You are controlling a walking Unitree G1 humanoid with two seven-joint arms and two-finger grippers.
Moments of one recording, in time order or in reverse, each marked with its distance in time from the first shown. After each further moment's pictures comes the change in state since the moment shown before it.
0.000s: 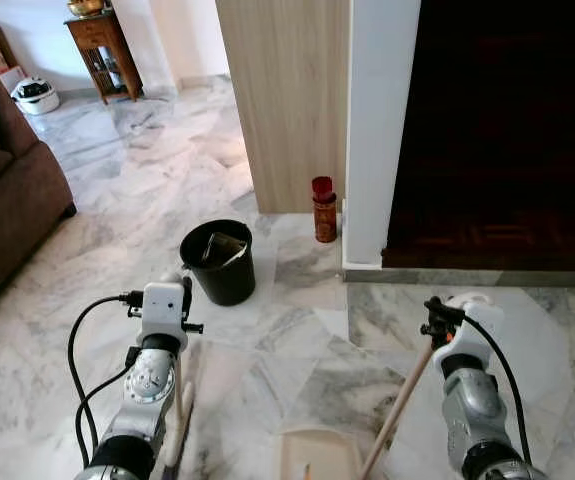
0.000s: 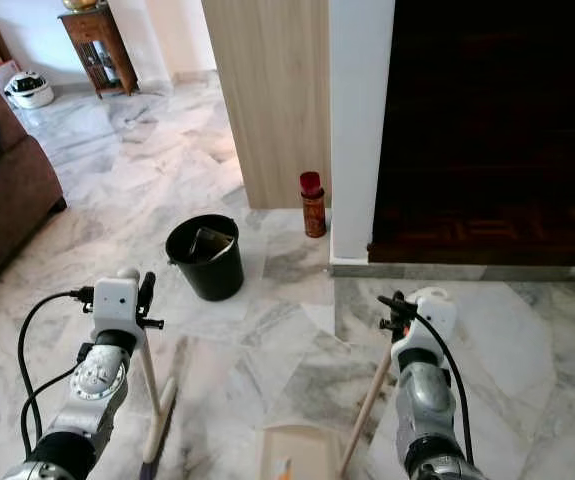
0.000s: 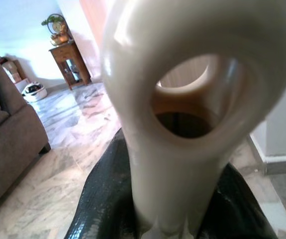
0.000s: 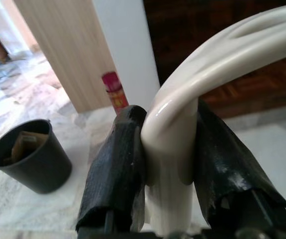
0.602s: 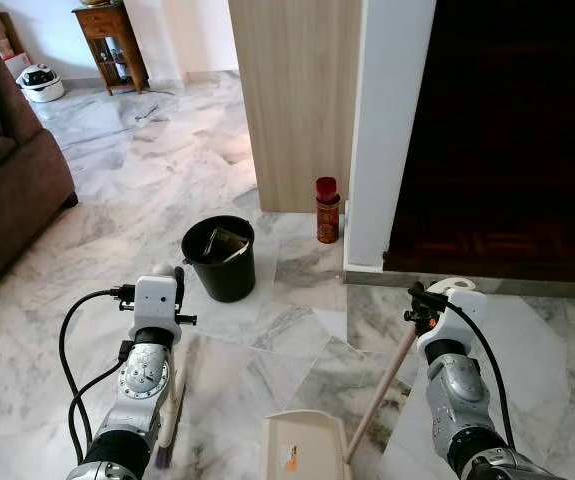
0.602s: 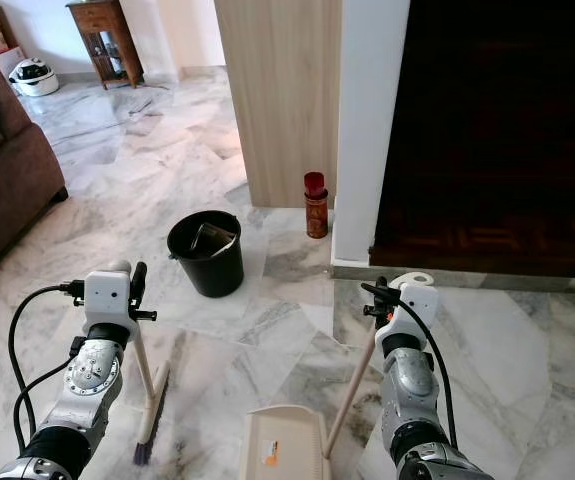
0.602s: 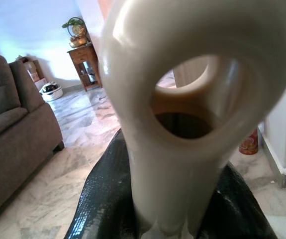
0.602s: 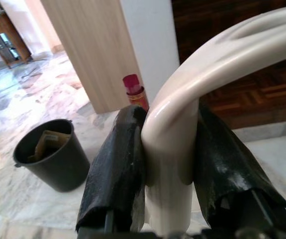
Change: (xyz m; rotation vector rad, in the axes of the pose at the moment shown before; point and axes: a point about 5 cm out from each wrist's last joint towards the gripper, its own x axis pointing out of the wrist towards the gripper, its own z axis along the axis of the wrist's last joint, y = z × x) left arm 0.000 0.011 0.002 0.013 -0.022 0.049; right arm 0.001 0.022 -0.003 0.030 0.003 0.045
